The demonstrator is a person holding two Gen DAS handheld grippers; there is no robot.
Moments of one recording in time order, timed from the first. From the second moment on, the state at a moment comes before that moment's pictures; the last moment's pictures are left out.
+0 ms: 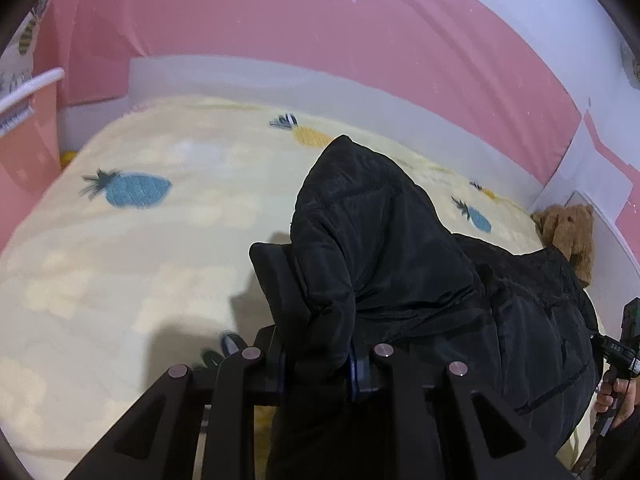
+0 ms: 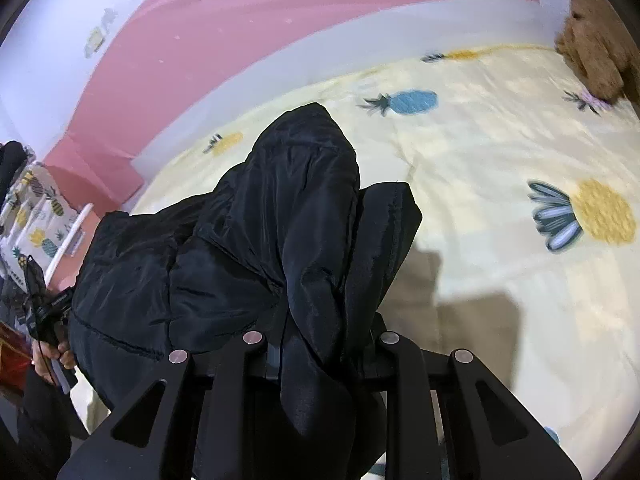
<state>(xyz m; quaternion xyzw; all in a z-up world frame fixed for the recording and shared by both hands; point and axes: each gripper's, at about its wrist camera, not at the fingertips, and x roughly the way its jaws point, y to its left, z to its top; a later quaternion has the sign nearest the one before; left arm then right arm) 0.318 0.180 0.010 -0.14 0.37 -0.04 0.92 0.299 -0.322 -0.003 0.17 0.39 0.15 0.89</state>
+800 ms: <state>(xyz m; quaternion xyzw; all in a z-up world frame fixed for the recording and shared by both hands) 0.413 0.296 -0.070 -0.16 0.39 0.03 0.90 0.433 -0.218 -0.070 0.12 0.43 0.16 0.88</state>
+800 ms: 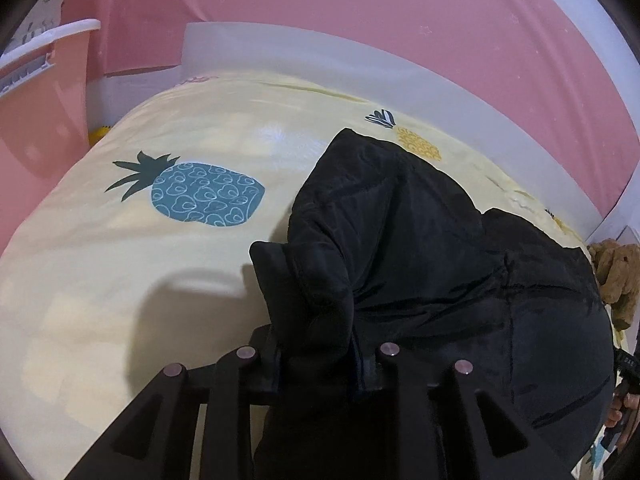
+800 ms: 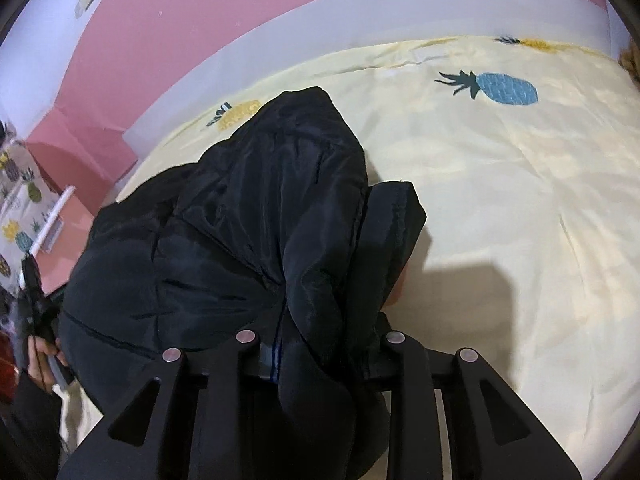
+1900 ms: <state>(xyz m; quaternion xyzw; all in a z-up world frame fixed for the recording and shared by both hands) 0.395 0.299 -0.023 -0.13 0.36 0.11 0.92 0.406 -0.211 -0.031 0.02 0.39 0.10 0.92</state>
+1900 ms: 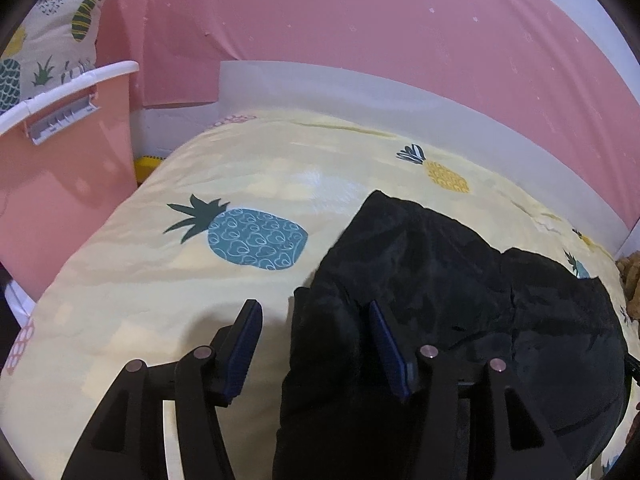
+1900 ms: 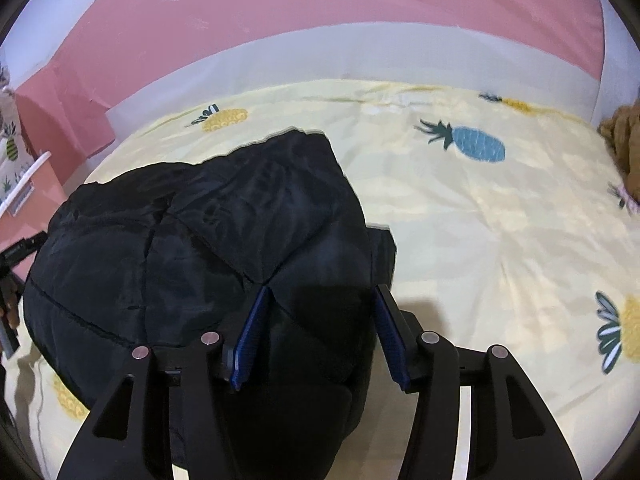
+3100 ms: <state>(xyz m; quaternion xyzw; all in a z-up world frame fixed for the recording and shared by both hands) 0.371 0.180 0.000 -0.07 0.32 -0.01 0.94 0.382 -0.147 -0.017 -0.01 0.36 0.16 0.92</state>
